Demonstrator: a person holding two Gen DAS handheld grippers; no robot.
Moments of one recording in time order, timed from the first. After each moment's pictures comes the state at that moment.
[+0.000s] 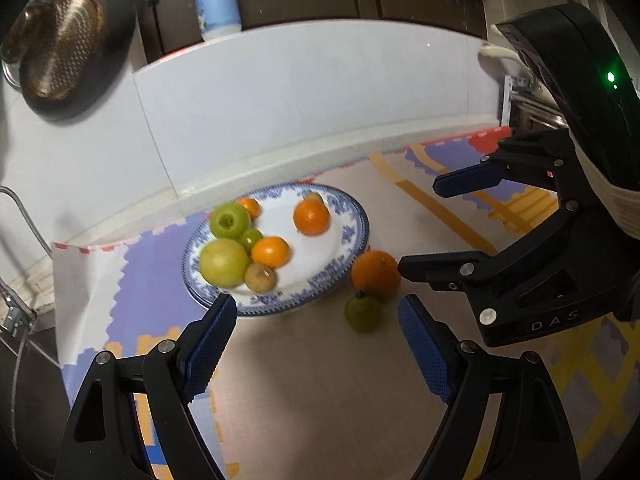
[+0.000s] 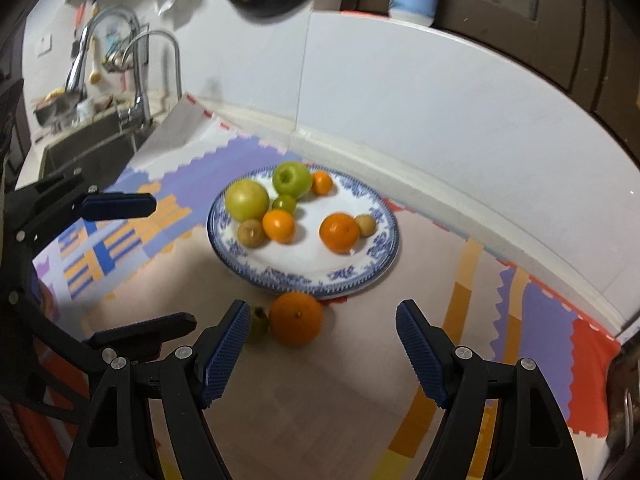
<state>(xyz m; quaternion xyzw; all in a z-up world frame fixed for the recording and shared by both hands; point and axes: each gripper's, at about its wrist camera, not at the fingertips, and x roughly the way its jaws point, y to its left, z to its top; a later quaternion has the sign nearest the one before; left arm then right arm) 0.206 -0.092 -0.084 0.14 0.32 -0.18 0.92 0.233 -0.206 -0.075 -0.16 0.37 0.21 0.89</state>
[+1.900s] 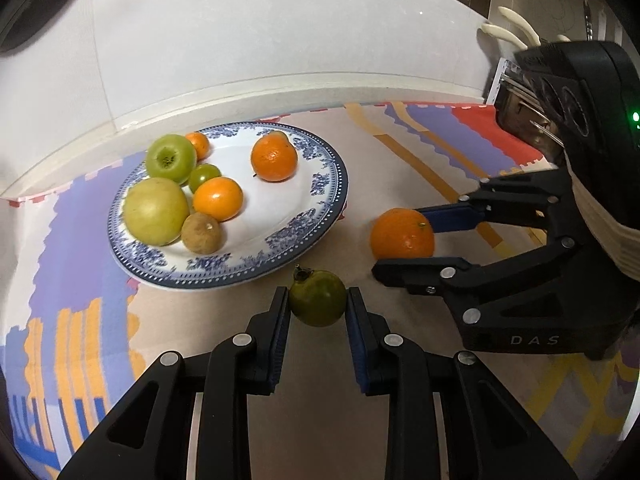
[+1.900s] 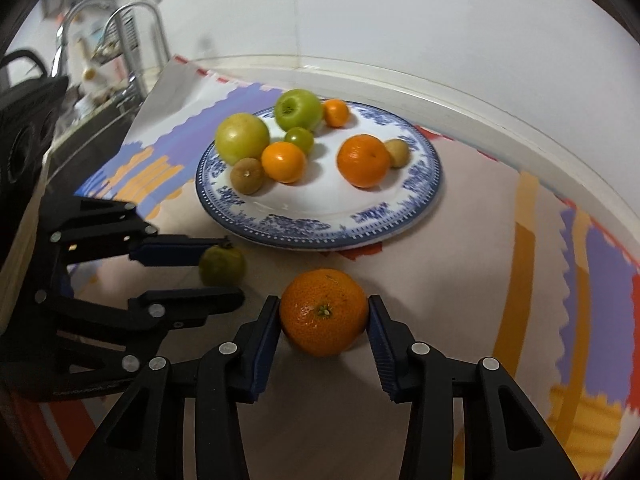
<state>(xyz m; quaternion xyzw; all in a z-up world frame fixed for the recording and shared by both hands) 0.239 -0.091 -0.126 0.08 0.41 -0.25 0.87 0.255 -0.208 -0.129 -0.09 0.45 0.22 0.86</state>
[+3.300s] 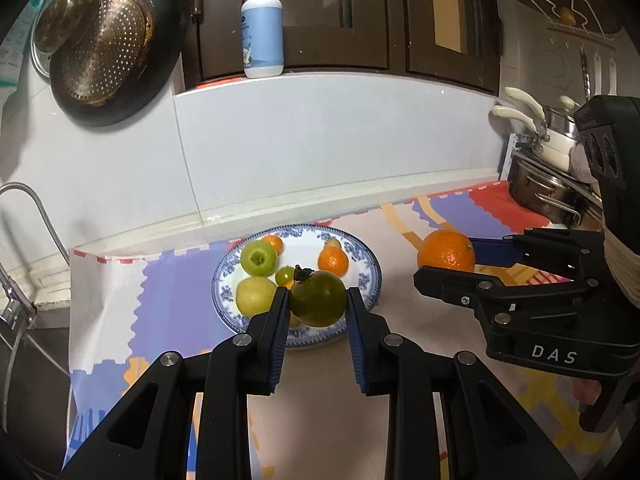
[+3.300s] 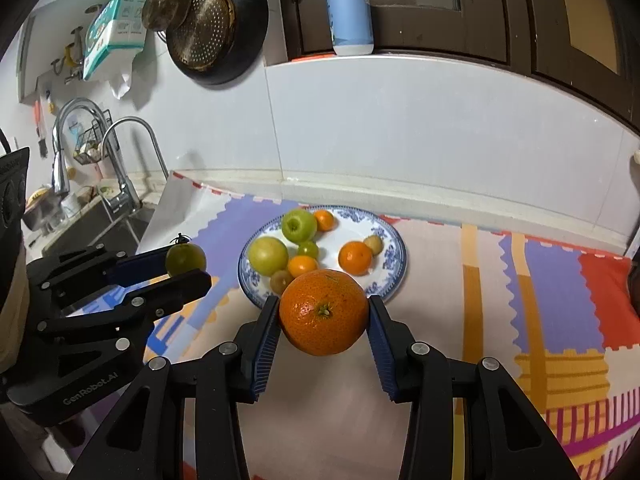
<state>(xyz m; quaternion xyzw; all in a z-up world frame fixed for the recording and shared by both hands) 0.207 -0.050 -0.027 0.08 0.29 -0.19 0.93 0.202 -0.197 -0.032 0.00 0.34 0.15 0.93</state>
